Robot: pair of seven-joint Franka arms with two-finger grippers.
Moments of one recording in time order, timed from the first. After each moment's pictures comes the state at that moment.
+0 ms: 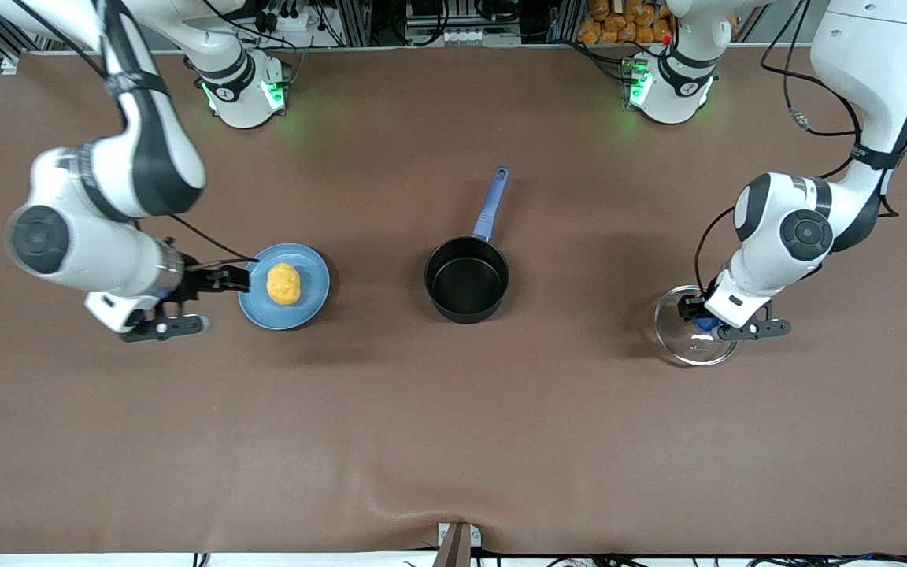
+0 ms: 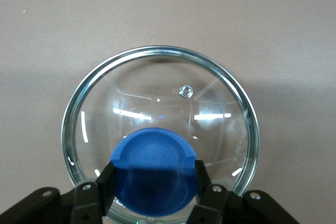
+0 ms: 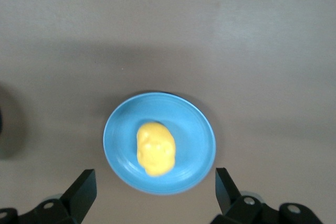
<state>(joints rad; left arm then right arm) 0.25 0.37 -0.31 -2.16 0.24 2.55 -0.31 0.16 0.28 0.04 -1.84 0.09 2.00 0.03</state>
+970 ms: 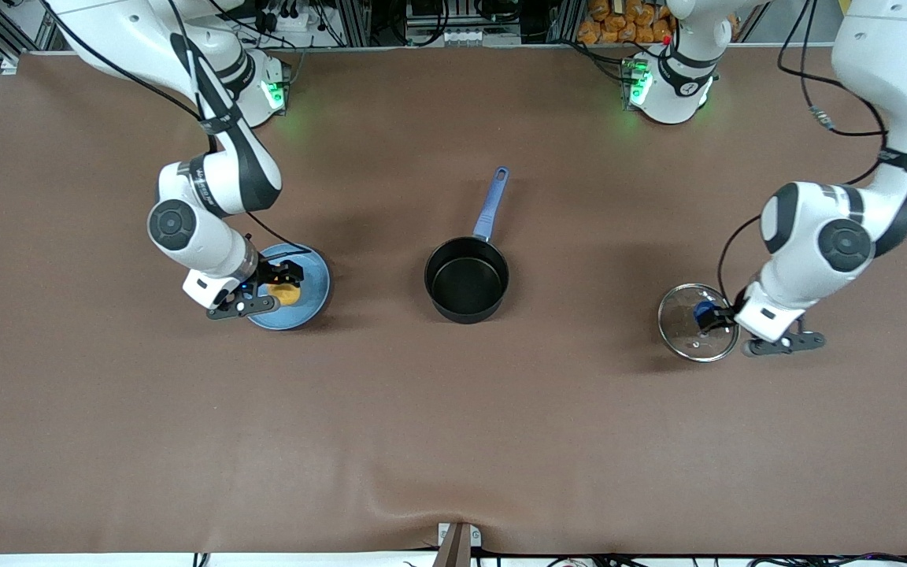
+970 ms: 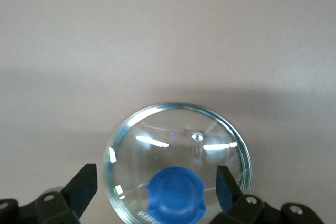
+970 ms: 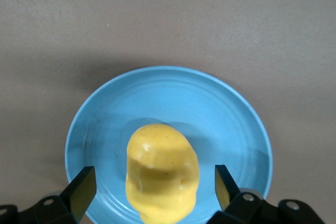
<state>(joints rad) 0.29 0.38 -0.32 -1.98 0.24 2.39 -0.29 0.24 0.31 0.04 -2.21 0.09 2.47 0.03</state>
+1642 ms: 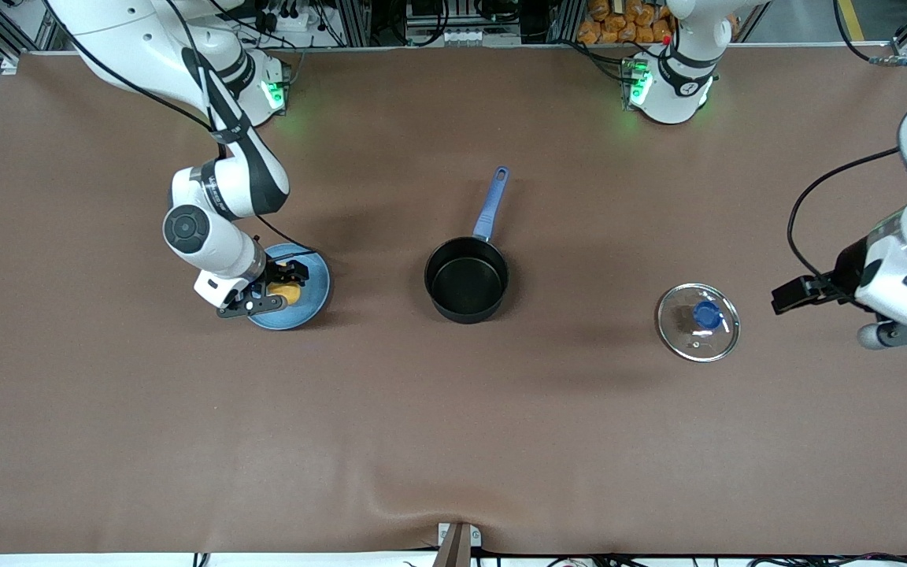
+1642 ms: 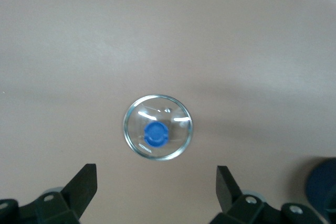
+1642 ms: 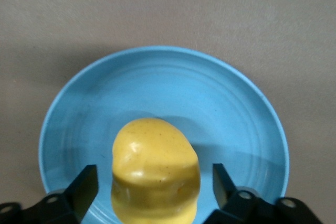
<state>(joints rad) 0.29 0.28 -0.42 -1.43 0.10 1.71 -0.28 0.24 0.35 0.04 -2.25 0.09 2.52 0.03</state>
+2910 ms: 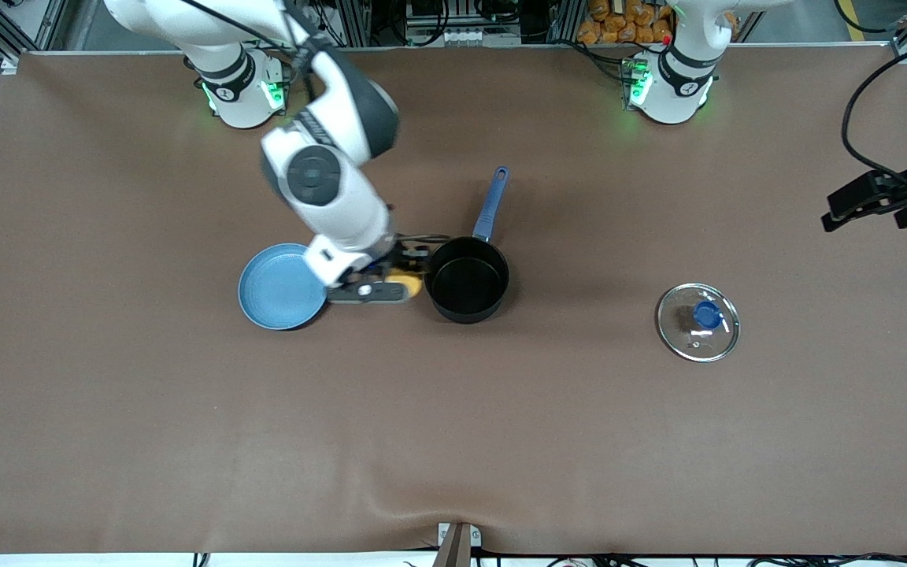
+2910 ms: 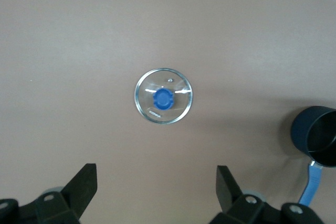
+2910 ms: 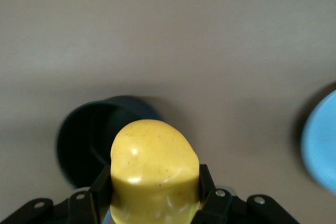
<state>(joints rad) -0.05 0.09 0.03 -1.40 -0.03 1.50 -0.07 0.53 0.50 0.16 -1.53 0.09 2.09 0.69</state>
